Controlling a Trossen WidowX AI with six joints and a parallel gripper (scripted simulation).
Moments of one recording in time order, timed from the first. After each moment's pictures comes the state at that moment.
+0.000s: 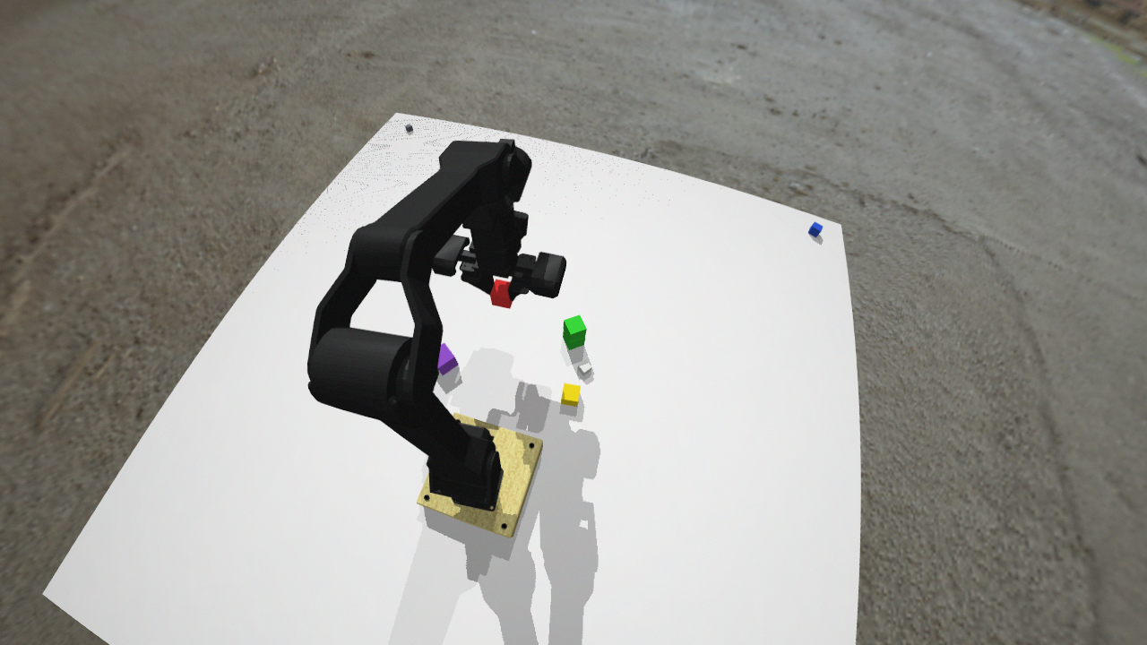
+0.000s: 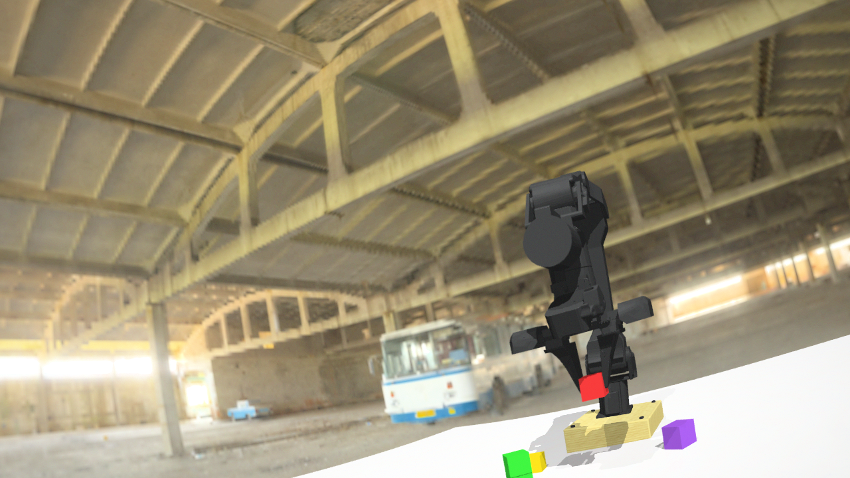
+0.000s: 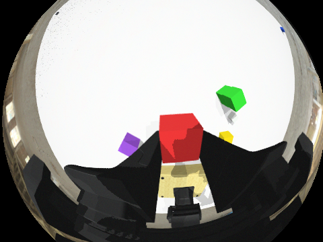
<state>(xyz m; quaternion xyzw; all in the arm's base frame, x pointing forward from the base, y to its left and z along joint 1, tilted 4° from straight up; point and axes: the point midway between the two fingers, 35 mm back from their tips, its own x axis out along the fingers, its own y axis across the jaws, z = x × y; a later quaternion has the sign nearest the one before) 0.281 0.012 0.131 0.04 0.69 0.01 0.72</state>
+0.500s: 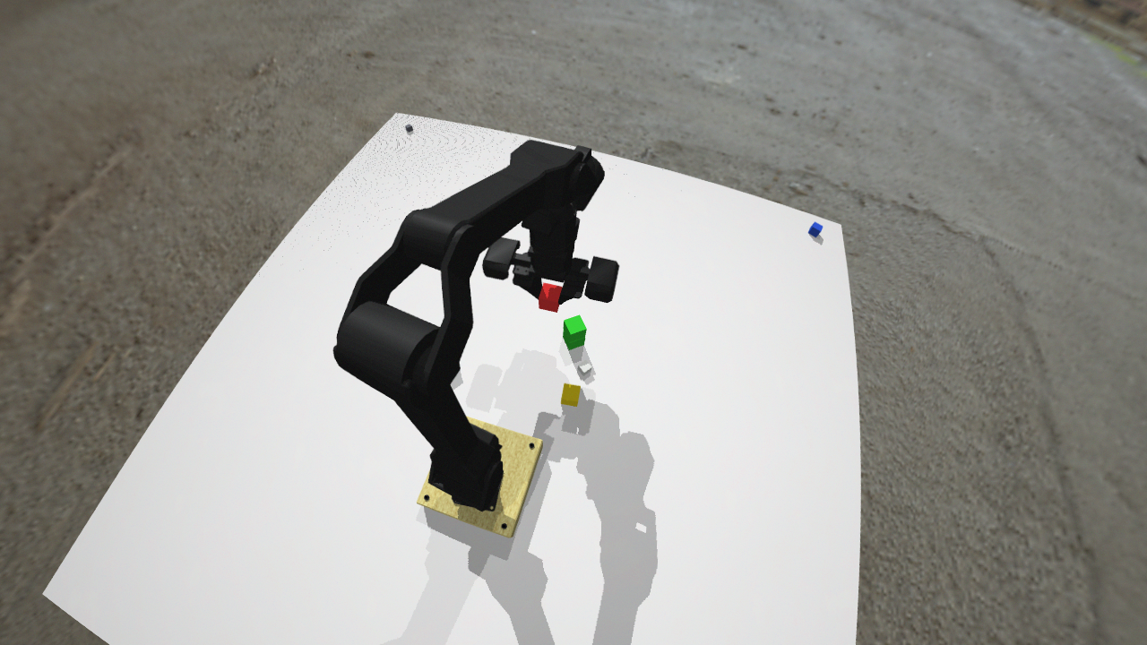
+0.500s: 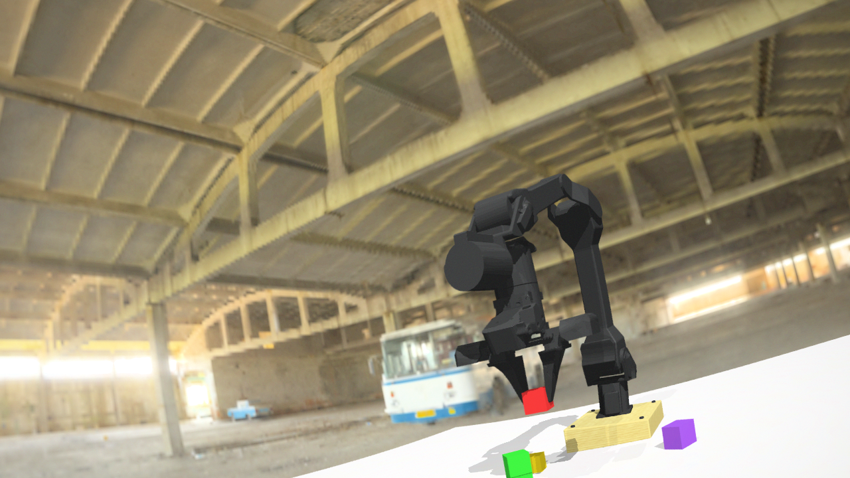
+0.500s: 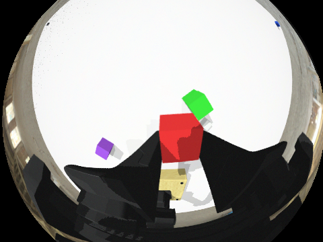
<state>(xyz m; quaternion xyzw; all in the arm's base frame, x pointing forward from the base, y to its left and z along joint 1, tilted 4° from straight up) 0.289 -0.063 0.126 0.04 0.69 0.00 0.72</state>
